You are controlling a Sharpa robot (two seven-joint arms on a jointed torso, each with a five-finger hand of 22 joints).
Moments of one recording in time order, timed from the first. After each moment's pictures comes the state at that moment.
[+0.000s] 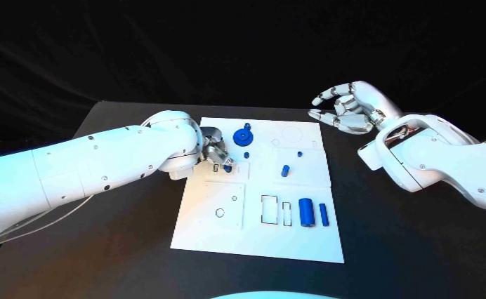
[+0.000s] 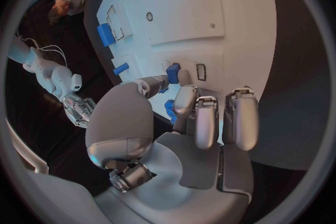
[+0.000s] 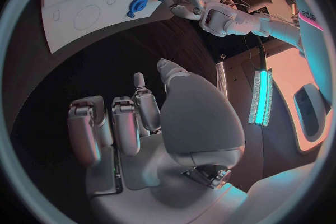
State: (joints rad) left arm 1.27 -0.67 -0.07 1.43 -1.10 0.14 -0.60; left_hand 0.99 -0.23 0.71 0.23 0.22 0.91 0.03 0.71 0.80 1.38 -0.02 1.23 1.17 1.47 -0.08 1.57 1.31 0.05 1.44 0.02 1.48 1.31; right arm 1.32 -1.00 -0.13 1.69 -0.97 -0.62 0.05; right_hand 1.31 -0.16 0.25 0.29 0.25 0.86 0.16 0.28 0.42 1.38 0.08 1.37 1.31 1.46 0.01 1.56 1.31 0.01 1.46 0.12 1.57 1.31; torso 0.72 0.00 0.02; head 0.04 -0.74
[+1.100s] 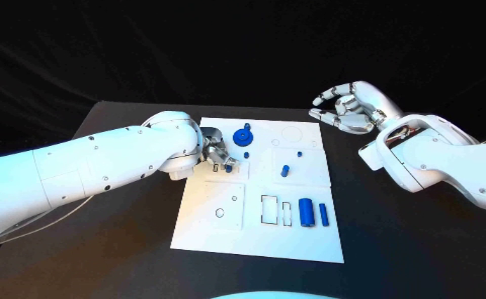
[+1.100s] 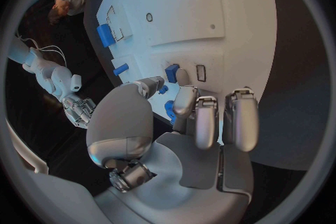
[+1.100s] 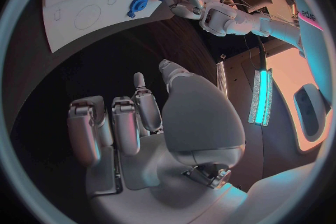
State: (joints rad) left arm 1.27 -0.67 -0.07 1.43 -1.10 0.14 -0.60; left_hand 0.95 -0.24 0.54 0.29 0.22 0.92 0.04 0.71 0.80 1.38 -0.03 1.24 1.17 1.47 -0.08 1.57 1.31 0.05 1.45 0.02 1.48 1.31; right arm 1.32 -1.01 -0.13 1.69 -0.97 -0.62 0.05; right_hand 1.28 -0.15 0.25 0.29 0.24 0.86 0.16 0.29 0.42 1.38 0.08 1.37 1.31 1.46 0.01 1.56 1.31 0.01 1.46 0.12 1.56 1.31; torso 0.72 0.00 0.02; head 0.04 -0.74
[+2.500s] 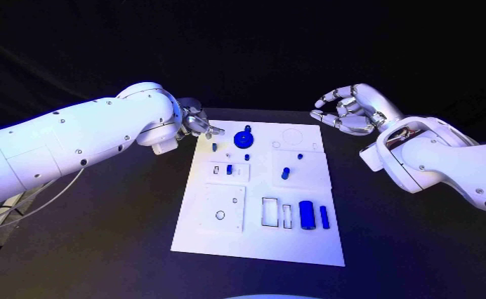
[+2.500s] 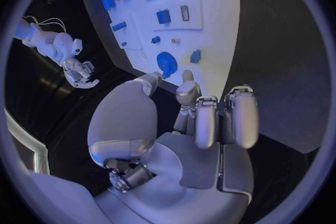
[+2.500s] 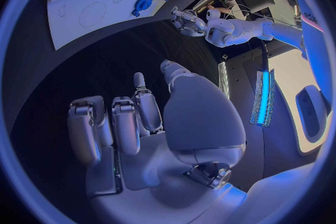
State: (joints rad) left arm 1.35 -0.73 0.00 1.37 -1.04 0.10 -0.58; left_hand 1.02 -0.21 0.38 0.29 0.22 0.83 0.09 0.60 0.73 1.29 0.01 1.13 1.04 1.47 -0.06 1.57 1.31 0.05 1.43 0.04 1.47 1.31; right arm 1.32 -1.00 -0.13 1.66 -0.97 -0.62 0.05; right_hand 1.25 -0.16 0.23 0.29 0.28 0.86 0.16 0.29 0.42 1.38 0.08 1.37 1.31 1.46 0.01 1.56 1.31 0.01 1.46 0.12 1.56 1.31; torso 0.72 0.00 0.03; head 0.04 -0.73
